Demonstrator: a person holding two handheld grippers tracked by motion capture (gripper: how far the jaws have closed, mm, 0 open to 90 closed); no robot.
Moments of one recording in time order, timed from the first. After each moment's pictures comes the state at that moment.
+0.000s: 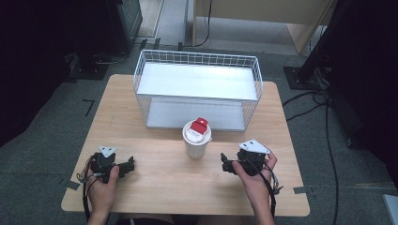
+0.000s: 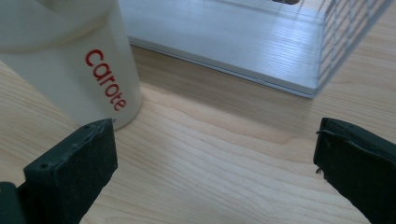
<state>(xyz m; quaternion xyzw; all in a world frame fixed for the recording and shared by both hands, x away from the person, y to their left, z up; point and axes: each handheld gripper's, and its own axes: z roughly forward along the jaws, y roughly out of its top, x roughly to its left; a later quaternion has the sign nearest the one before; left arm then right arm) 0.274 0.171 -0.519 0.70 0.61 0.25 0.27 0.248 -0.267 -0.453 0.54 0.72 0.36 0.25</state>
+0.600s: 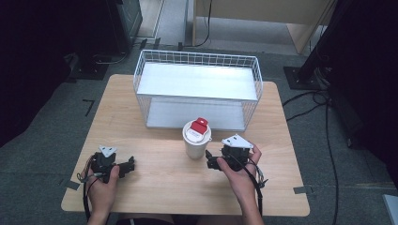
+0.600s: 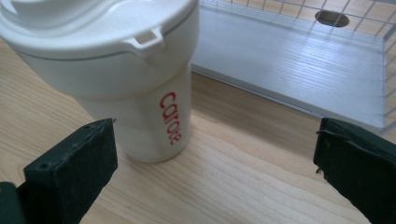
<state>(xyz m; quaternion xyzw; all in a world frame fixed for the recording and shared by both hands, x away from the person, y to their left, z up) 0.275 0.170 -0.519 0.70 0.61 0.25 0.27 0.262 -0.226 -0.448 0.51 0.74 0.39 0.23</state>
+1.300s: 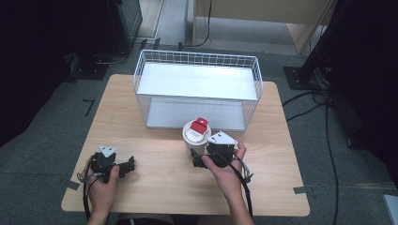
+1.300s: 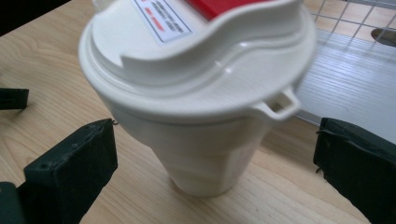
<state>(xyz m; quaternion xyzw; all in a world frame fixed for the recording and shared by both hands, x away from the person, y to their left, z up) 0.275 0.170 -0.519 0.70 0.61 0.25 0.27 0.273 -0.186 -0.447 0.48 0.75 0.41 0.21</state>
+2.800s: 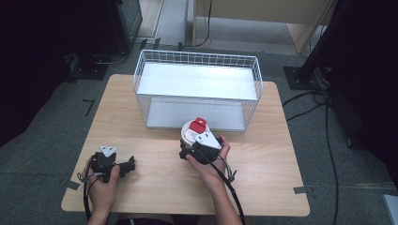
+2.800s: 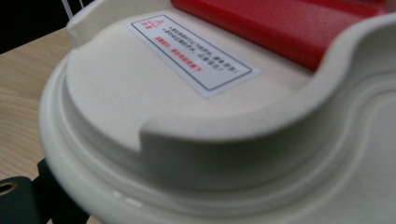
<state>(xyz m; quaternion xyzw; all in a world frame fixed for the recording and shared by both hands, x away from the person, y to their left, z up) 0.275 0.169 -0.519 0.70 0.61 0.25 0.27 0.287 -0.145 -0.471 0.50 0.69 0.44 0.30</state>
